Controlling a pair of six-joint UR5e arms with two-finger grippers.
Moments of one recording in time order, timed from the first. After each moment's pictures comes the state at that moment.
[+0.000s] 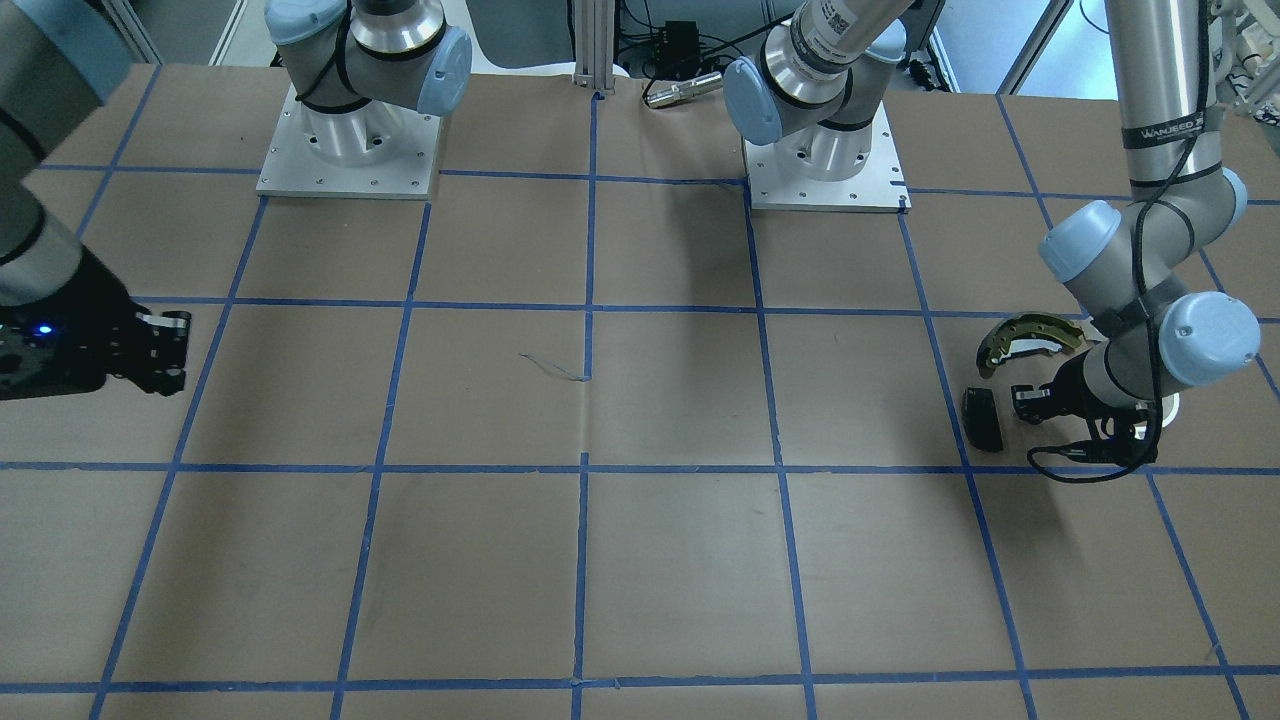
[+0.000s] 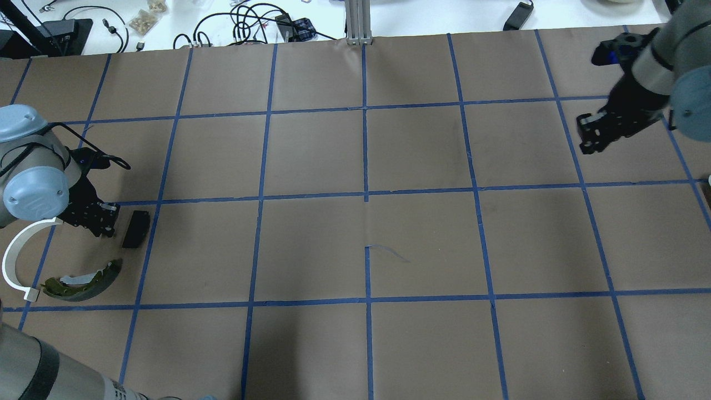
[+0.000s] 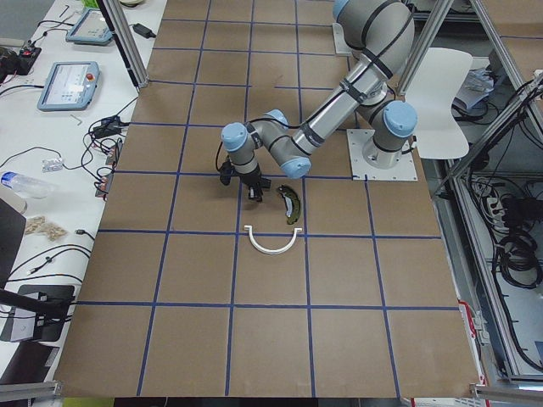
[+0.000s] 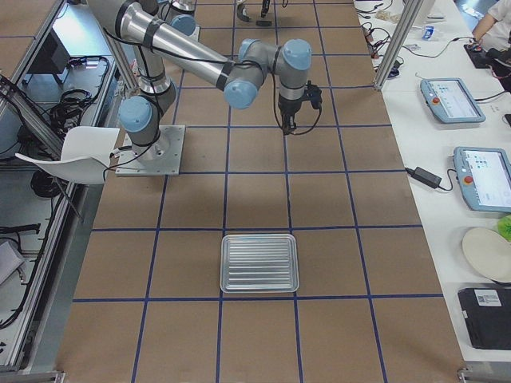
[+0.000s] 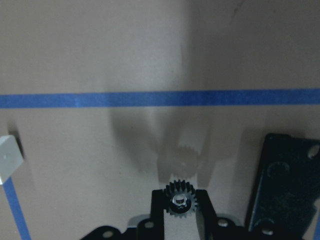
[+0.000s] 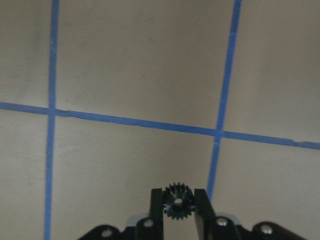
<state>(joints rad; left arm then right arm) -1.01 -1.98 -1.92 -0.96 1.78 0.56 1.34 -1.45 1.78 -1.91 -1.55 -0.34</state>
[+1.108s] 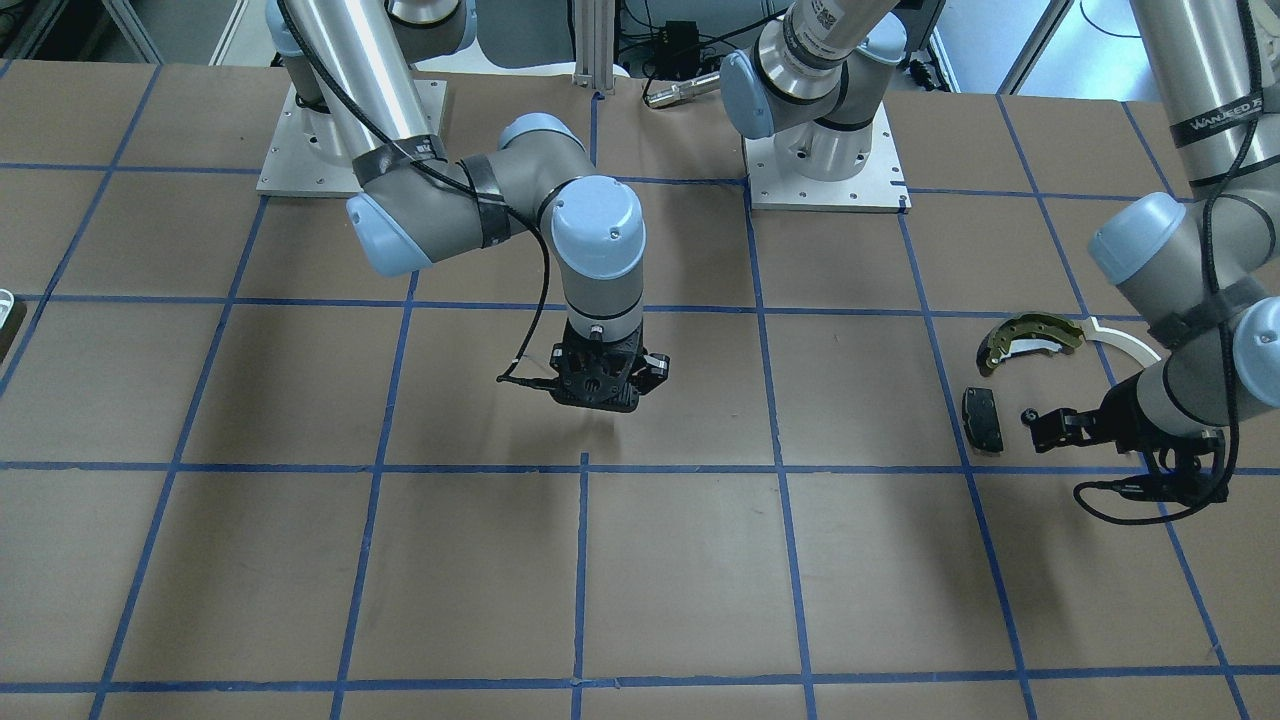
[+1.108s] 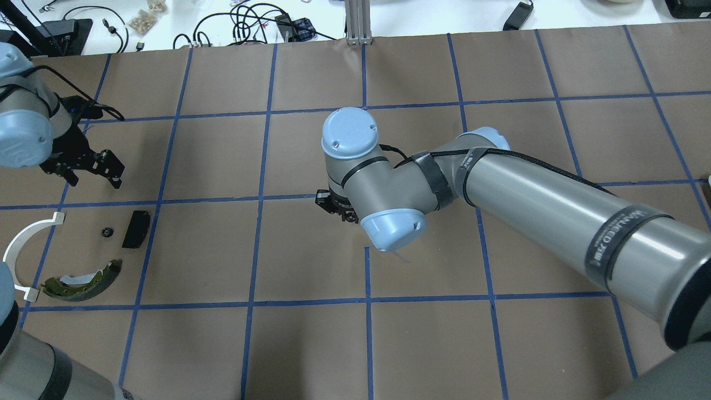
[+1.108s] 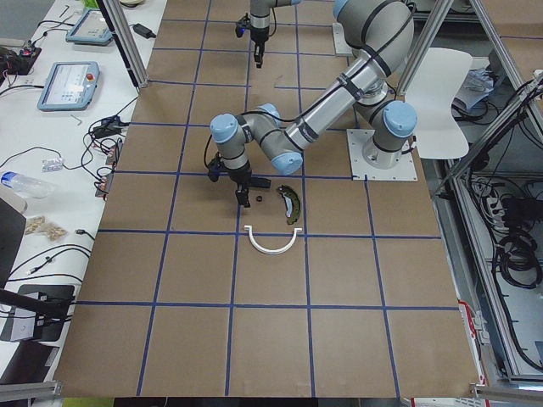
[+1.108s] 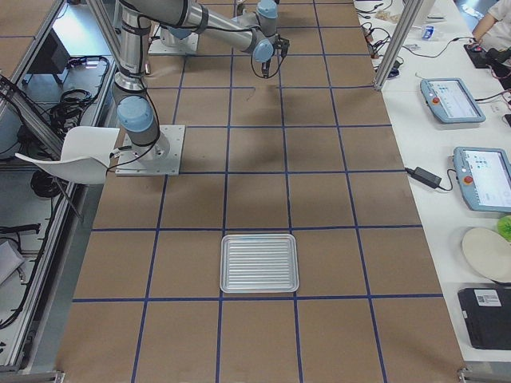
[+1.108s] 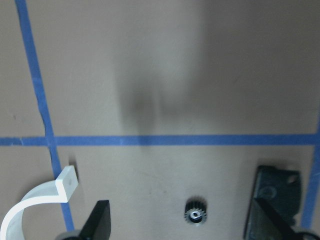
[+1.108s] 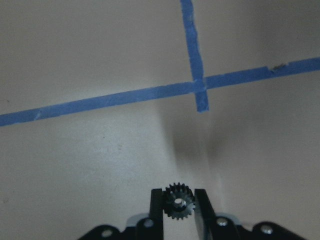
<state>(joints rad) -1.12 -1.98 -1.66 -1.17 1.73 0.48 2.05 -1.11 1.78 -2.30 -1.53 0.64</state>
